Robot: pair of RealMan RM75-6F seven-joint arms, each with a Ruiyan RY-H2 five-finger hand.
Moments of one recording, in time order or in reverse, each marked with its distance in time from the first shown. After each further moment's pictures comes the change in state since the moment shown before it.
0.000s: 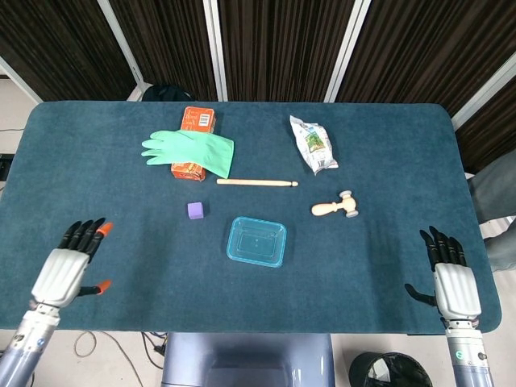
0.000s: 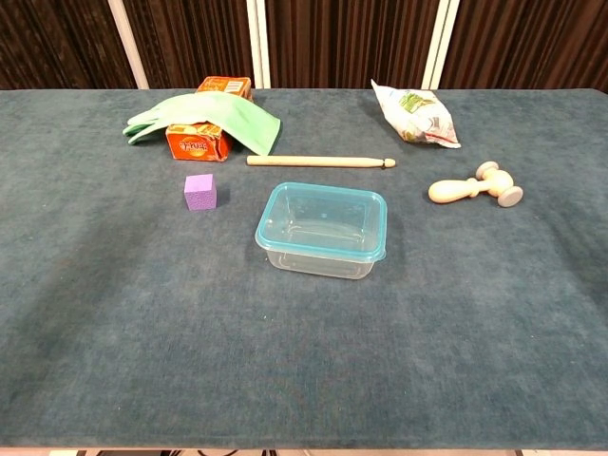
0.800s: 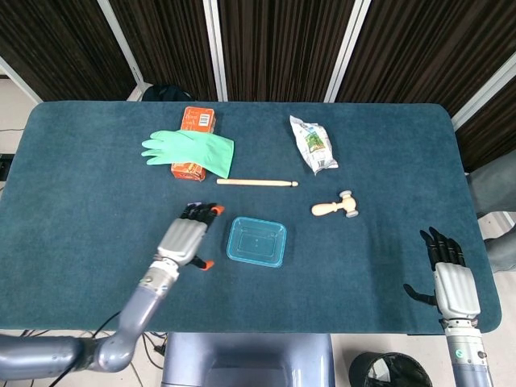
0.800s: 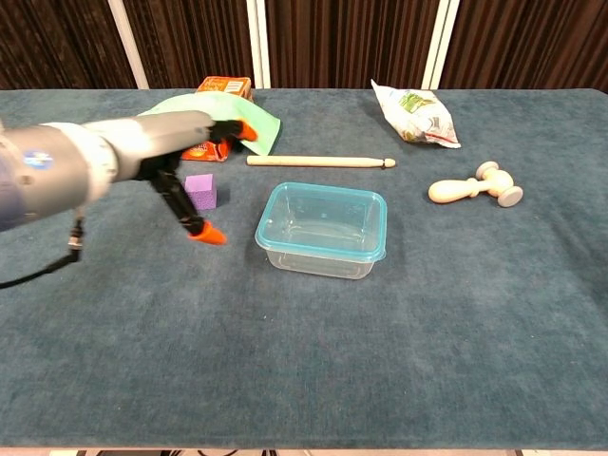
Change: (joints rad) left arm -0.497 -0.412 -0.306 -0.087 -0.812 -0.259 0.566; right arm 0.001 0.009 0.011 -0.022 0.036 -0.030 0.026
